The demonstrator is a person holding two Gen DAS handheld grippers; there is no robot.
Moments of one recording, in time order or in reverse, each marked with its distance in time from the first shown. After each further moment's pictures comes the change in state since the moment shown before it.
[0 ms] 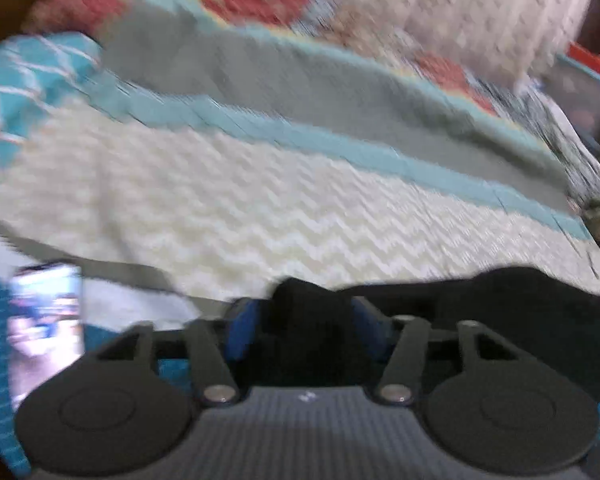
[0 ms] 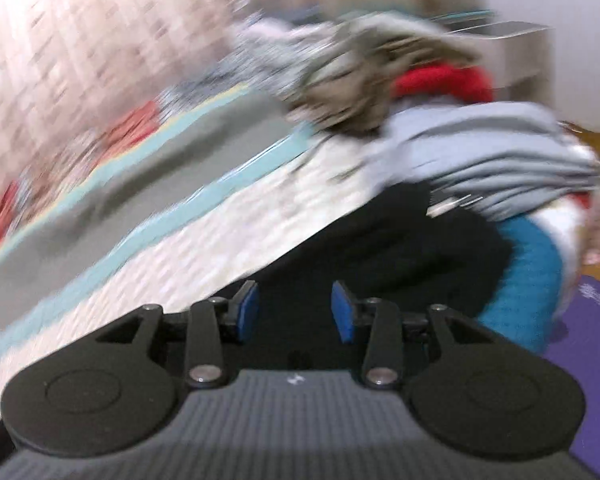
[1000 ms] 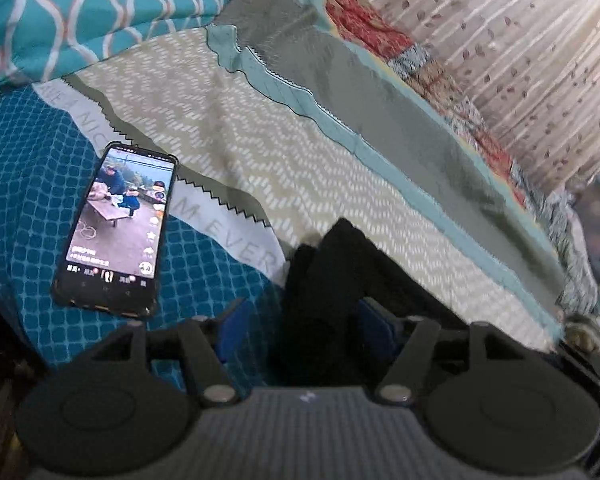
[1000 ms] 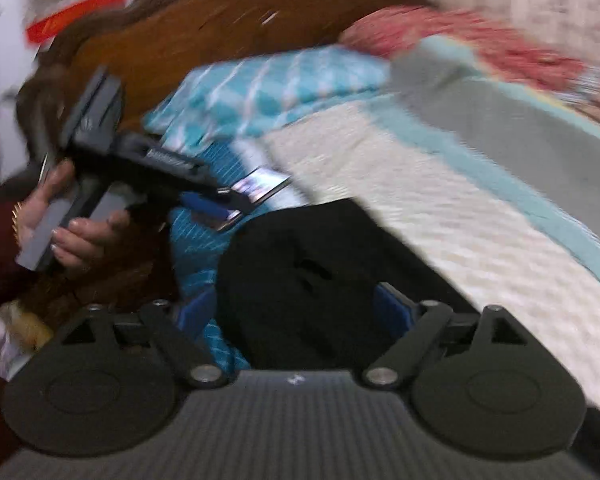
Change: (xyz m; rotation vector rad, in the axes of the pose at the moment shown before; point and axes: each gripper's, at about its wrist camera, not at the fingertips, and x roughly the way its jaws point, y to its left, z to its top) left arm -0.071 0.067 -0.061 -0.409 -0.104 0.000; right arm -0.082 0.348 -0.166 -1.130 0.367 1.172
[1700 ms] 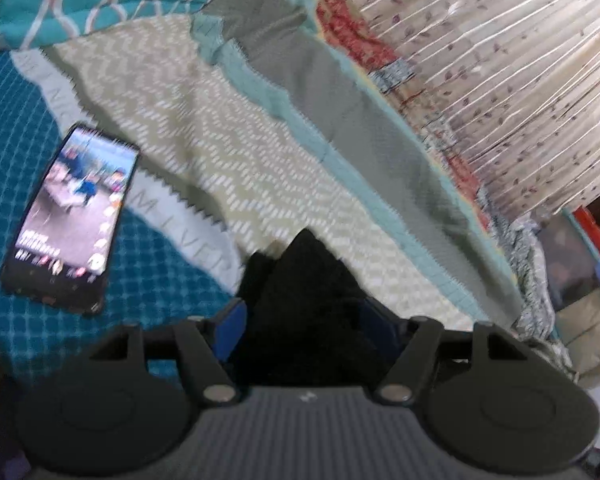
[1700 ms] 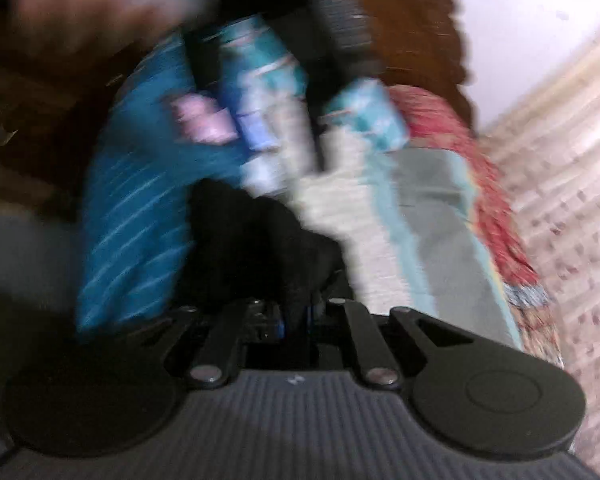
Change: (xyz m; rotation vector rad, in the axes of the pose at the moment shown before) left arm 0.012 0.006 0.002 -0.115 0.003 -0.132; right arm 0.092 0.106 -0.034 -0.746 0.025 -0.378
